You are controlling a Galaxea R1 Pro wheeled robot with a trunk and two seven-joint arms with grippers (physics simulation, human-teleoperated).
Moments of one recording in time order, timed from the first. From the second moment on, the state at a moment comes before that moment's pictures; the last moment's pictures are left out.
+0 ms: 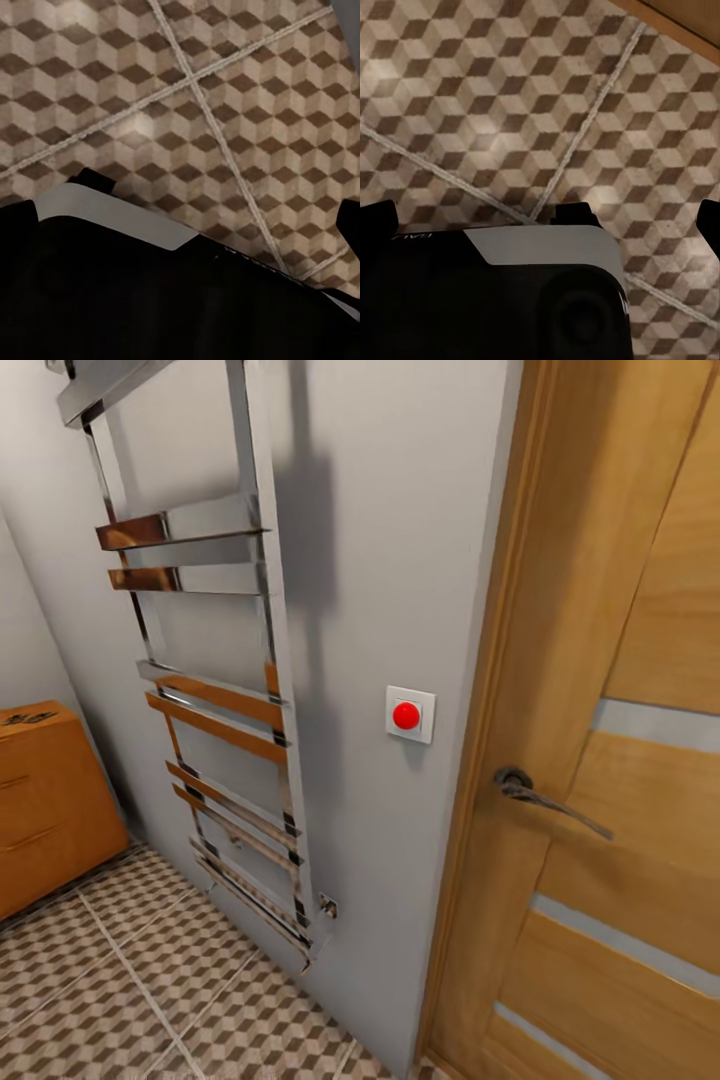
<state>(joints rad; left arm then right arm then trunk) 0.06 -0.04 0.02 -0.38 0.49 -0.15 -0.05 0.00 0.04 -0.03 -0.41 -0.04 -0.01 -0.04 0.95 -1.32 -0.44</state>
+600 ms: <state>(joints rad) 0.06 -0.03 0.02 -0.38 0.54 -0.15 -0.05 0.00 0.04 -0.03 -0.41 -0.04 -0.01 -0.04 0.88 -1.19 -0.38</state>
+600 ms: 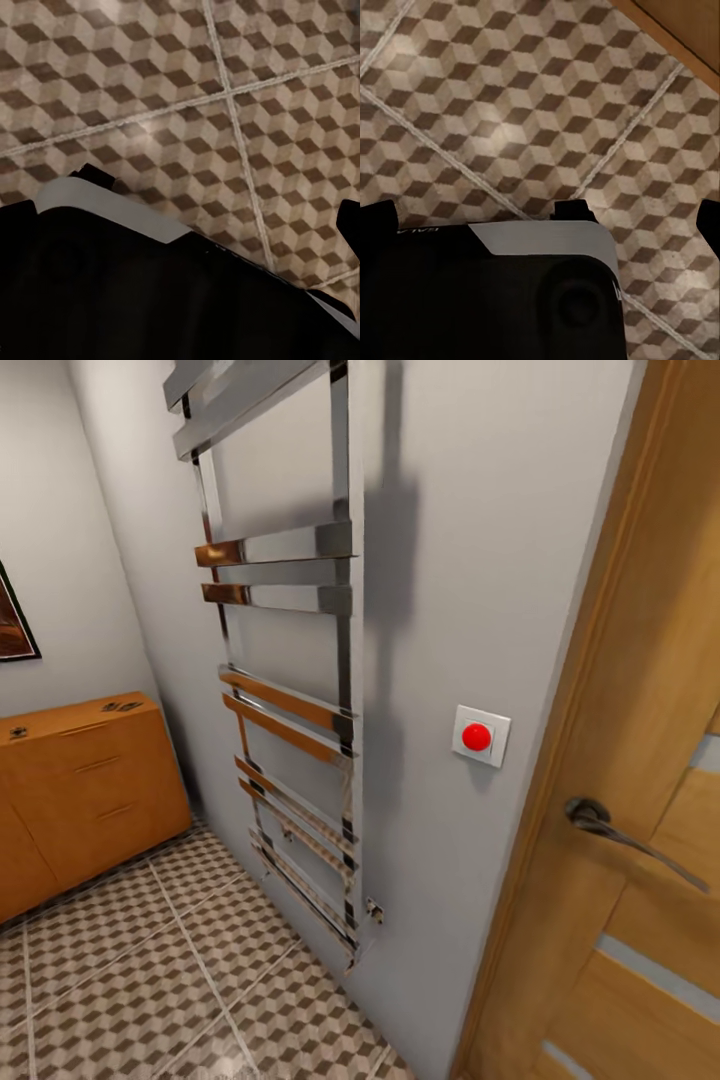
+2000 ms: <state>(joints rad) 0.06 -0.03 0.02 -0.38 0.62 -0.15 -0.05 0.00 0.04 -0.02 -0.41 -0.03 -0.01 -0.04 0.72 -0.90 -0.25</state>
